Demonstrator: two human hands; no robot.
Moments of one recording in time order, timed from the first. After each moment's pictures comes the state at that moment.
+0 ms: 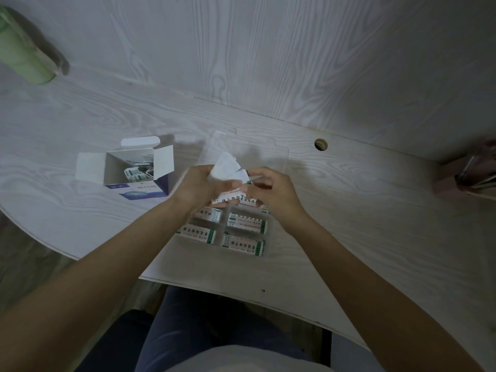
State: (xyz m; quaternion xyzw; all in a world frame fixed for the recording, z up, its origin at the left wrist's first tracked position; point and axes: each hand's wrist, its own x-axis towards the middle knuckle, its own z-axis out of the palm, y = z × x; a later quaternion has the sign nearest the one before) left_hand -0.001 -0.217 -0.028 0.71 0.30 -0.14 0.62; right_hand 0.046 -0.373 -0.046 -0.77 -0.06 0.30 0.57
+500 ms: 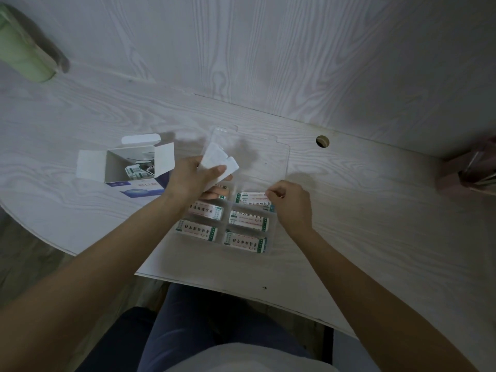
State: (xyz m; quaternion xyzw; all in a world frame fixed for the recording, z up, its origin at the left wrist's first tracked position) left_hand -0.001 -0.206 -0.029 0.68 0.34 -0.09 0.65; right_hand 0.039 -0.394 -0.087 -0.92 -0.04 0.13 0.37
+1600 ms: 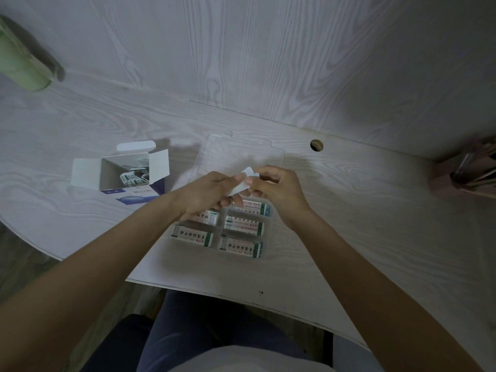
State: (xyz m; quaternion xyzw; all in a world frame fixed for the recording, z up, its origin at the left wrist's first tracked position) left_hand 0.005 -0.217 -0.020 0.73 0.14 -0.30 0.60; right_hand 0.056 -0.381 -0.044 -0.72 -0.03 0.27 0.63
